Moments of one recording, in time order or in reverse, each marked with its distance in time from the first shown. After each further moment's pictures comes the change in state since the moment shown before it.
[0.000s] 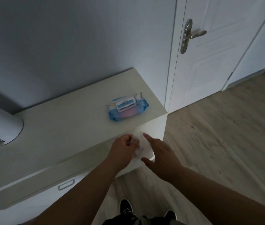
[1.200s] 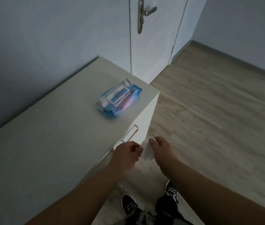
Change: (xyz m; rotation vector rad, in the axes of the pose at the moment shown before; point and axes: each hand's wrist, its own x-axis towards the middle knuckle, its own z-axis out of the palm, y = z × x) left_hand 0.060 -0.113 -0.078 0.260 -0.516 0.290; right_hand 0.034 -0.105 0.119 0.816 0.497 0.981
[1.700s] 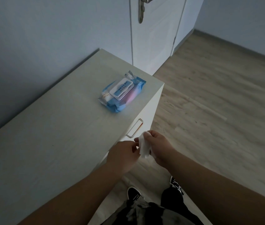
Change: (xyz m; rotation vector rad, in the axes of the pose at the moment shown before) left_hand -0.007 -0.015 -0.020 0.524 -0.054 0.005; right_hand 0.008 -0.002 0.031 0.305 -0.230 0.136
